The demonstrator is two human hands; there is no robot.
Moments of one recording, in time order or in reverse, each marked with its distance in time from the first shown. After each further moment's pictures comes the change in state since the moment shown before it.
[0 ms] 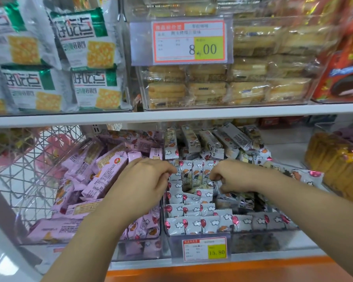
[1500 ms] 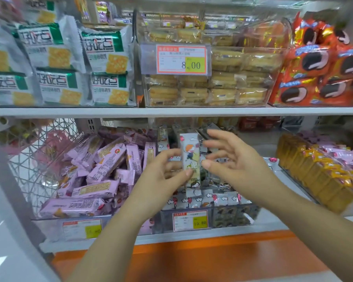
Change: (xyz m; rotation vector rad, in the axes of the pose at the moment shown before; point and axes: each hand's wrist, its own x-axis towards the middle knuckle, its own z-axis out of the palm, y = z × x) left_hand -0.043 0.065 -0.006 -1.103 0.008 -0.193; right_hand -0.132 -0.053 -0.003 0.893 0.684 -0.280
